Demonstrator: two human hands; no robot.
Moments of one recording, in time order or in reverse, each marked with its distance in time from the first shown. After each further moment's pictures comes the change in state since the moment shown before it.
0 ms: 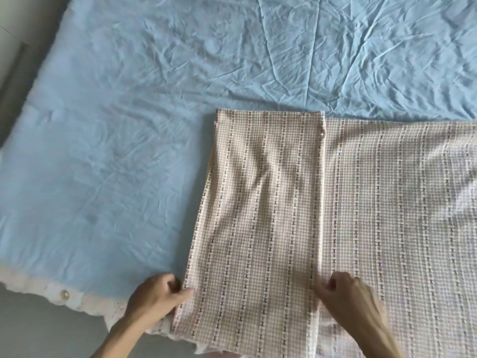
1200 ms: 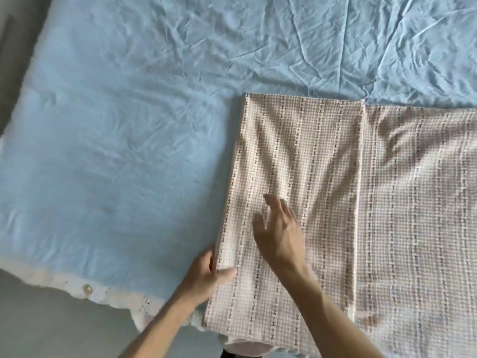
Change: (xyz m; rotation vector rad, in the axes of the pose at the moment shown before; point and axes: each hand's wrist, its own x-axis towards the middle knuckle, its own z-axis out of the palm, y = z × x) left_hand 0.018 0.024 -0.010 -0.768 -0.215 0.279; right_hand 0.013 -0.205 0.036 0.332 0.324 -0.391
